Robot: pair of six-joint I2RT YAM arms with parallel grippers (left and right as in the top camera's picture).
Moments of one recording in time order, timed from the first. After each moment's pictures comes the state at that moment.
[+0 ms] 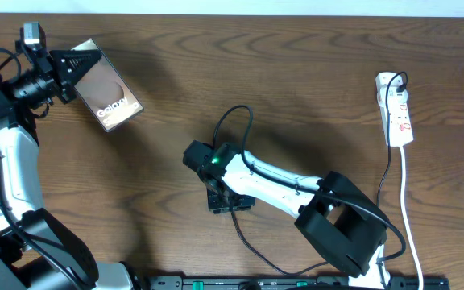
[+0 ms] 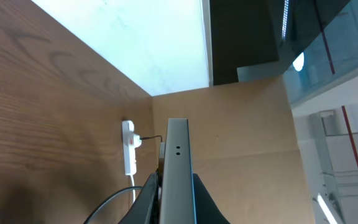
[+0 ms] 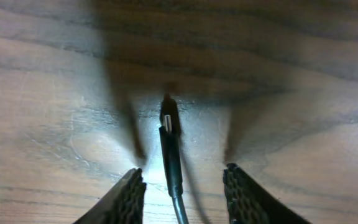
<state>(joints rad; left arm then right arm) 0.50 1.61 1.25 0.00 1.46 -1.01 0.95 2.04 1.39 -0.99 -0.10 0.85</state>
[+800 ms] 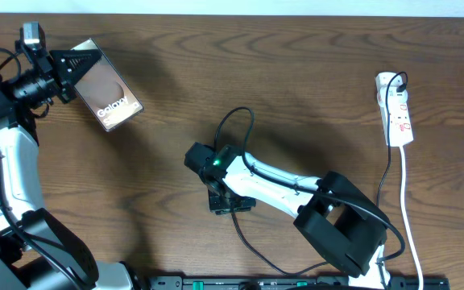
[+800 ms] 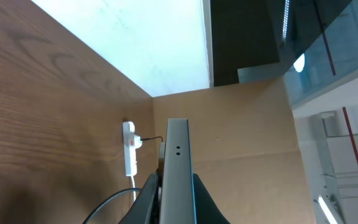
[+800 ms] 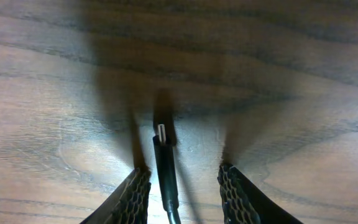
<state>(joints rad) 0.50 1.61 1.25 0.00 1.46 -1.01 0.95 2.04 1.36 -0.96 -0.09 0.85</state>
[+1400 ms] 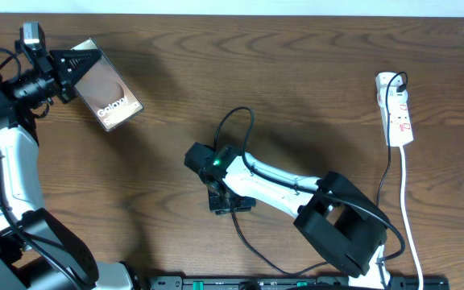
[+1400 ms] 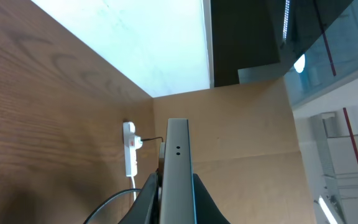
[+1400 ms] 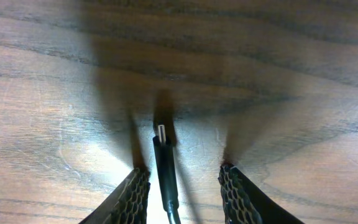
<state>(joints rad) 0.50 1.61 1.25 0.00 1.46 -1.01 0.95 2.04 1.36 -0.95 -0.09 0.85</state>
